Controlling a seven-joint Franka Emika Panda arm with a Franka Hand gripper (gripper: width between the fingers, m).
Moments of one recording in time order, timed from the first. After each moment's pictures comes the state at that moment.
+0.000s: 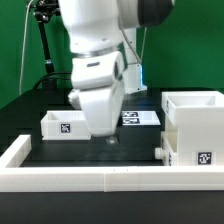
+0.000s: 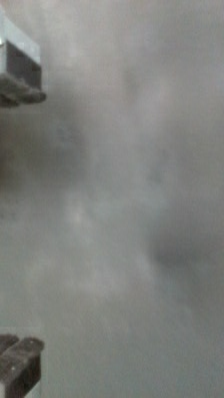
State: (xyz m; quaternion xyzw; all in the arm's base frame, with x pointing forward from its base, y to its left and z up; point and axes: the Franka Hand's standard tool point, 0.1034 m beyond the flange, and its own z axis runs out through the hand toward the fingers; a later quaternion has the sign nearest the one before) arm 0.518 -0.046 0.042 -0.76 -0.64 -0.02 0.10
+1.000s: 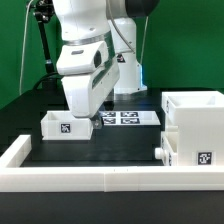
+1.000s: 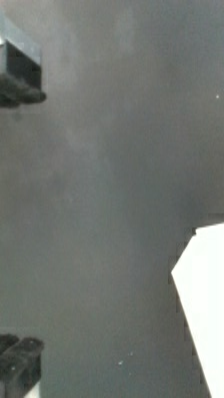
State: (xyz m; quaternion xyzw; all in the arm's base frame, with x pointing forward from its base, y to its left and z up) arm 0.470 -0.059 0.051 -0.80 -0.59 0.01 0.11
